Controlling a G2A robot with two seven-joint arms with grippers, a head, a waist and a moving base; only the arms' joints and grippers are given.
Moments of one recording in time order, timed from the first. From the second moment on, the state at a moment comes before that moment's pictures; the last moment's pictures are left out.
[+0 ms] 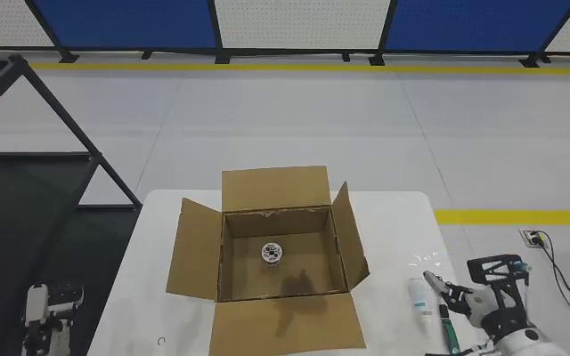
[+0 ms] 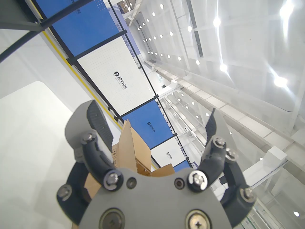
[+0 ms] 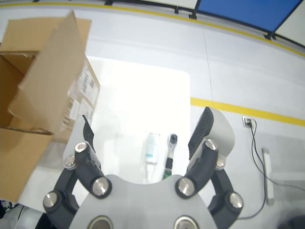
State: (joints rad) left arm 1.81 -1.33 -1.94 -2.09 -0.01 -0.42 0.14; right arm -1.61 -1.27 1.87 -2.35 -1.19 -0.11 0.82
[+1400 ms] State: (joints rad) left arm 1.81 -1.33 -1.94 -2.09 -0.01 -0.42 0.14; right arm -1.42 -1.26 1.75 -2.03 -1.42 -0.02 1.11
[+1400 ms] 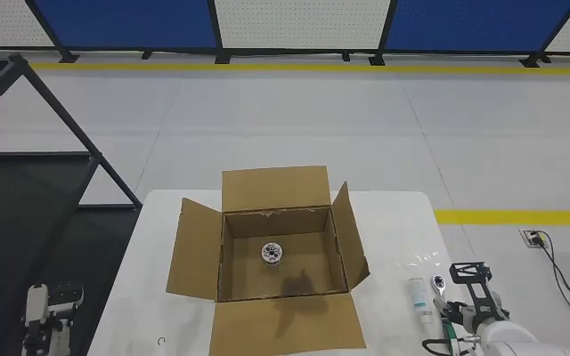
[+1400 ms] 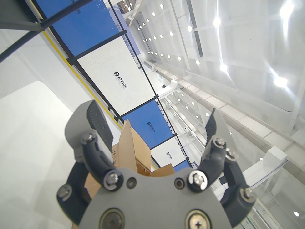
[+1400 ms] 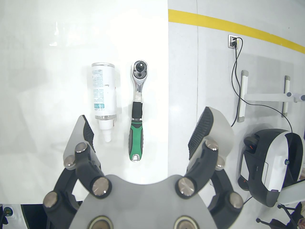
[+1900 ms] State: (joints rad) left arm 1.81 -1.33 -1.94 -2.09 -0.01 -0.42 0.14; right arm -1.40 -1.25 1.77 -1.94 -1.39 -0.08 1.10
